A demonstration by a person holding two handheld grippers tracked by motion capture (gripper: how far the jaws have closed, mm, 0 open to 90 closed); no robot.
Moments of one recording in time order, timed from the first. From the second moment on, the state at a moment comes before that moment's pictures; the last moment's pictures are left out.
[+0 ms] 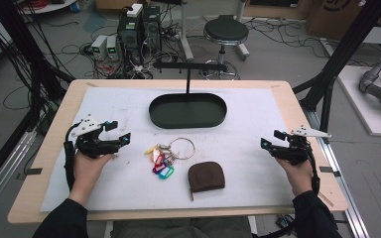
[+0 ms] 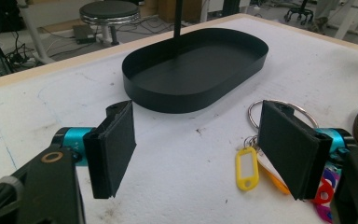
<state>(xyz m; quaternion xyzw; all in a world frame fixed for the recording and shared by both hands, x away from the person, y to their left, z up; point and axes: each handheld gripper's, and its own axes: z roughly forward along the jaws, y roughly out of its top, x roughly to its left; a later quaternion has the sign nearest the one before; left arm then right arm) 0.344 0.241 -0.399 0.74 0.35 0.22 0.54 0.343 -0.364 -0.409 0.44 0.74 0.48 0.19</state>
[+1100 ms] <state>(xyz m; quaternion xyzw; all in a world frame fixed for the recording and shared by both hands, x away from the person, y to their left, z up) 0.346 0.238 -0.402 0.75 0.34 0.22 0.52 0.308 -0.286 -0.415 0.31 0.82 0.48 0.07</state>
